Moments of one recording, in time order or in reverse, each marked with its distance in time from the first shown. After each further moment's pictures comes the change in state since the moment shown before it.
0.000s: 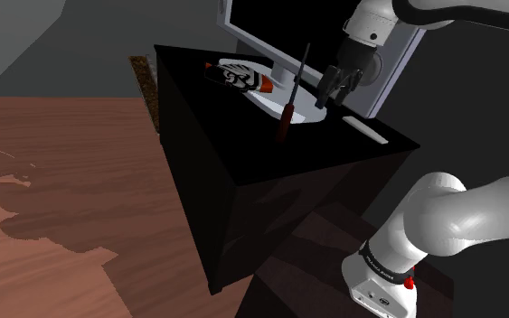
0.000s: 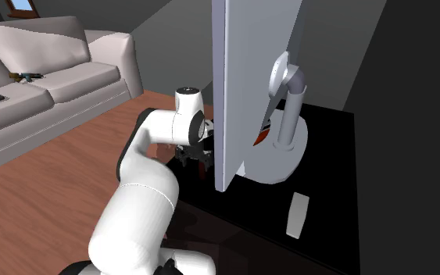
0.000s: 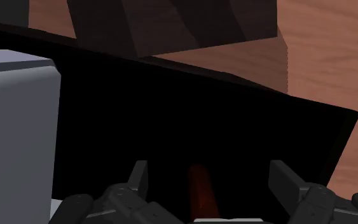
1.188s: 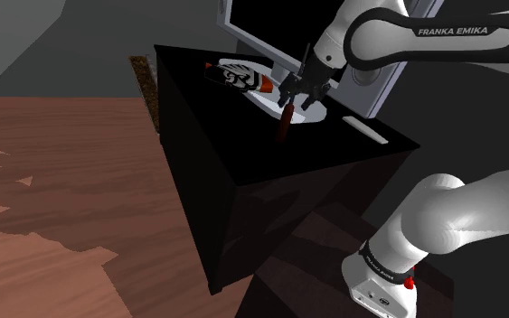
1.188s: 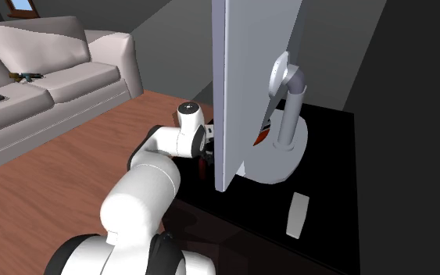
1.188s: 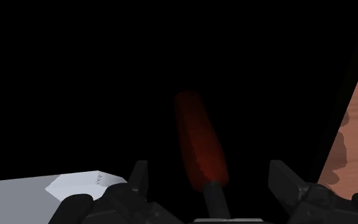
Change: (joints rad) arm -0.072 0.120 0.071 -0.140 0.024 0.509 0.244
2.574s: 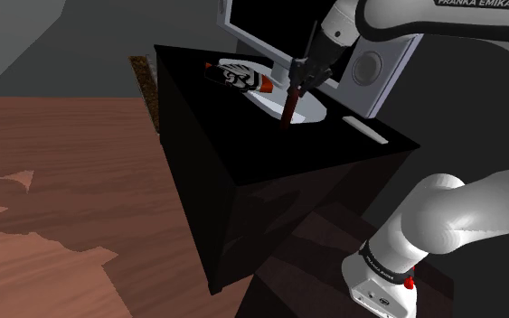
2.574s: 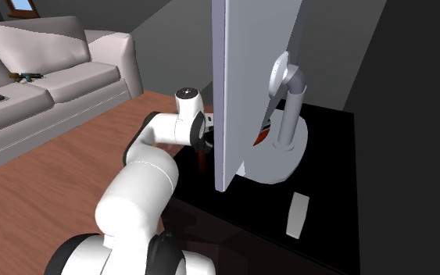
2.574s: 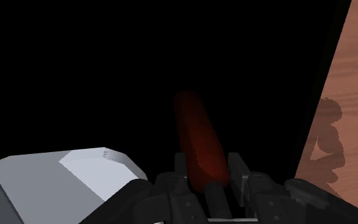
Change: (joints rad) arm -0.001 0.002 -0.002 0.130 -0.002 -0.126 0.000
